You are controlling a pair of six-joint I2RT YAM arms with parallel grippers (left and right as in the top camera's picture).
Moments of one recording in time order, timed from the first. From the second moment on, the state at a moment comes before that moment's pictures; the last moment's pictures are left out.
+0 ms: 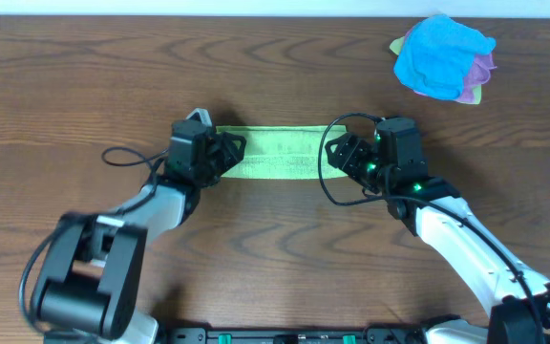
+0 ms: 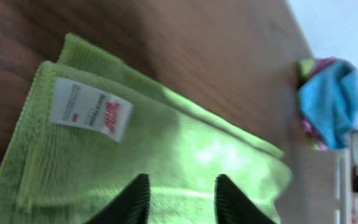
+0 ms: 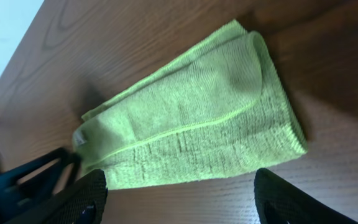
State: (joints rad) left arm -0.26 1.73 0.71 0.34 0.30 -0.90; right arm 0.29 1.43 0.77 -0.14 -0.22 0.88
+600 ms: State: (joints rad) left arm -0.26 1.86 0.81 0.21 0.23 -0.82; right arm 0.27 1.48 0.77 -0.20 -0.24 0.94
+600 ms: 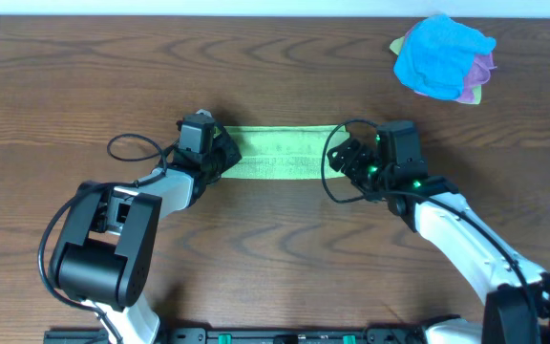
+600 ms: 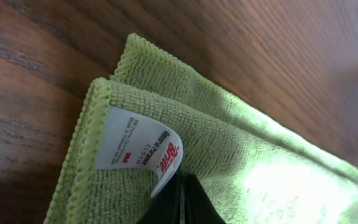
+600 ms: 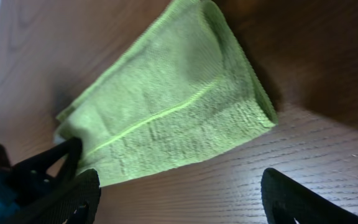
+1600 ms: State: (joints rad) left arm -0.26 1.86 0.82 0.17 0.21 -0.79; right arm 0.27 1.76 0.78 0.09 -0.25 0.94
